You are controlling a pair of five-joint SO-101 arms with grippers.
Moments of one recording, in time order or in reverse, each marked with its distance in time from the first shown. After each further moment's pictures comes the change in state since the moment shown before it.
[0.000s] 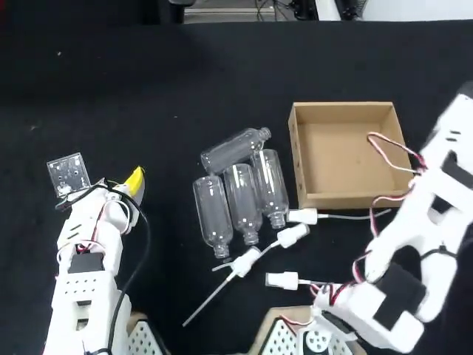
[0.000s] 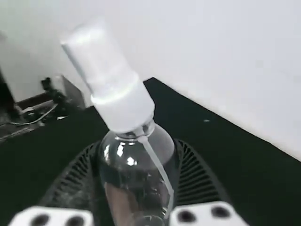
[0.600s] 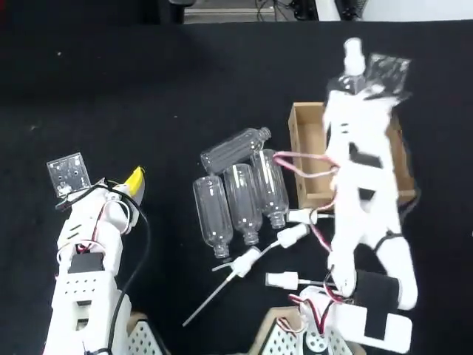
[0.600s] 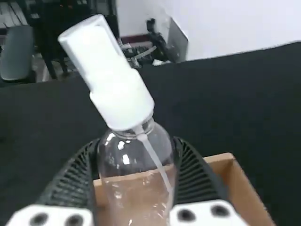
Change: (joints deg) left arm 0.0 0.0 0.0 0.0 0.0; right arm -25.2 -3.4 15.9 -5.5 -0.1
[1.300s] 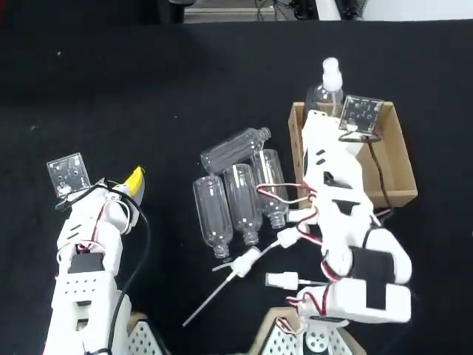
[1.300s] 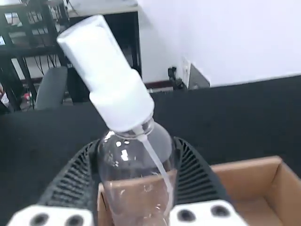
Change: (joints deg) left arm 0.0 0.0 0.0 0.0 0.0; right arm -4.0 9.5 13.1 -32.0 -3.2
